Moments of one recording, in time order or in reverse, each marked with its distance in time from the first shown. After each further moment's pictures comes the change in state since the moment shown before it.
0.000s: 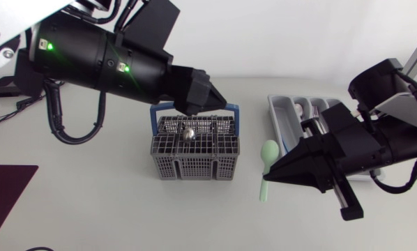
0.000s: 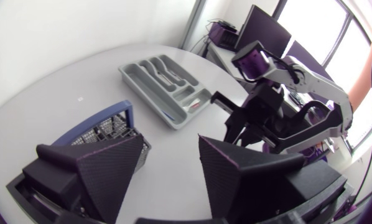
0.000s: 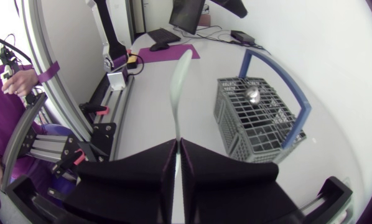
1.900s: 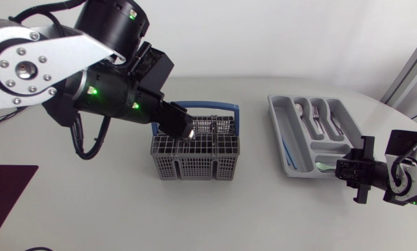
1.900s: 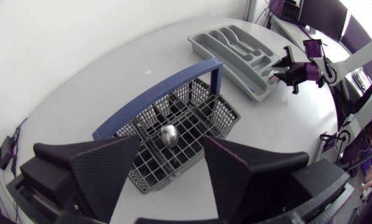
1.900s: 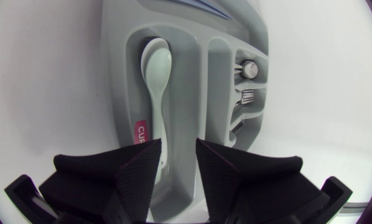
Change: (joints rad) left arm 0.035 0.038 -0.118 -0.004 -0.386 0.137; right arm -0.571 0.460 -0.409 1.294 0.861 -0.703
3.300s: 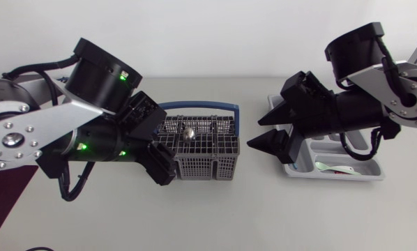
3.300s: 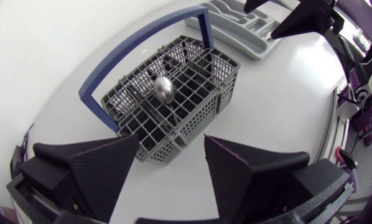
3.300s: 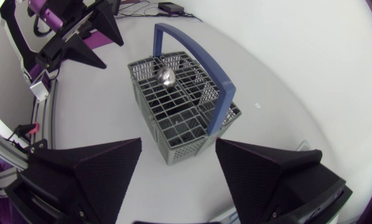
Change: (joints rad) left arm -0.039 -0.126 -0.250 0.053 -0.066 0.124; right arm 0.711 -0.328 0.517 -0.938 -0.366 1.187
